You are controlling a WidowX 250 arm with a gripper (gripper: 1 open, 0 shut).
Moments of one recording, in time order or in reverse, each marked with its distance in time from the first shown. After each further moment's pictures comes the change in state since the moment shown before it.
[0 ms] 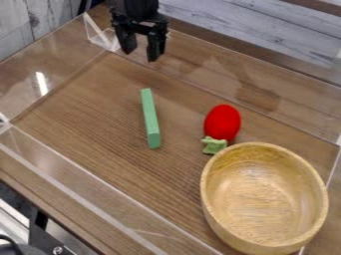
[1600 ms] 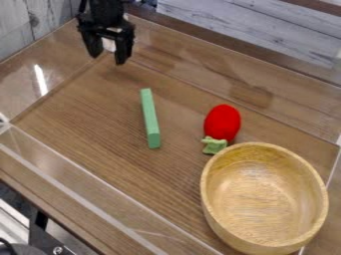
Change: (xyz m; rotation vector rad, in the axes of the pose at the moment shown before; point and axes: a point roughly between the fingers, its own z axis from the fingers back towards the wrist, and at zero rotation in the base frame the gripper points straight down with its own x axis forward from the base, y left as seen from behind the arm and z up) arm -0.016 0.045 -0.005 0.068 0.010 0.105
